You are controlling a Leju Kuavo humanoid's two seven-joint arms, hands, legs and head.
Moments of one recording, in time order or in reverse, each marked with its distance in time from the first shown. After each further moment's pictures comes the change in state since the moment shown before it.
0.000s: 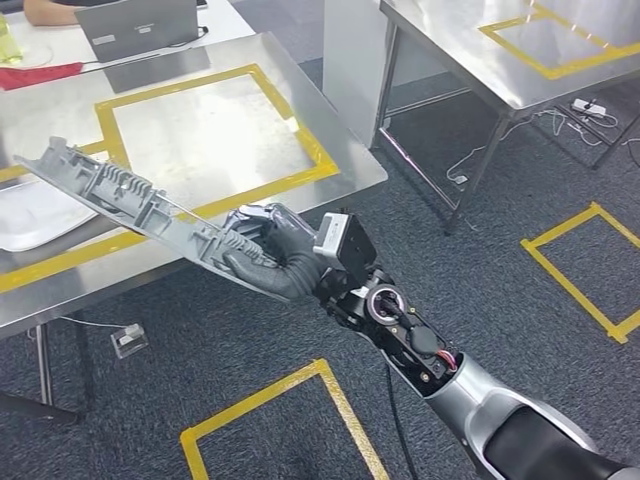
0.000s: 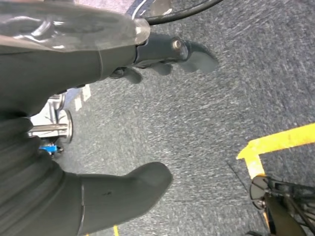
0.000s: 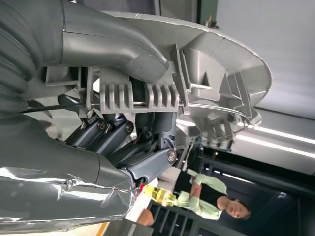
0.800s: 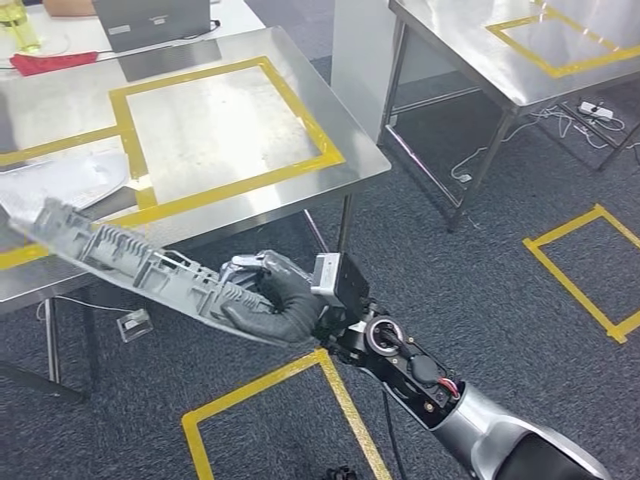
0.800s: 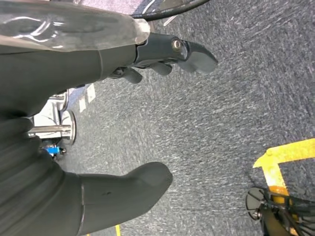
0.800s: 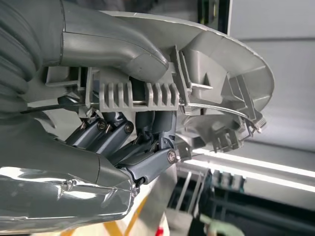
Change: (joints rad) left arm 0.002 0.003 0.003 0.000 -0.001 0.004 0.009; right arm 0.073 0.001 0.078 0.015 -0.057 0.075 0.002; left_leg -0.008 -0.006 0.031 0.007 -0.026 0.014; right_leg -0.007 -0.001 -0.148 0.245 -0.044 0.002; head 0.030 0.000
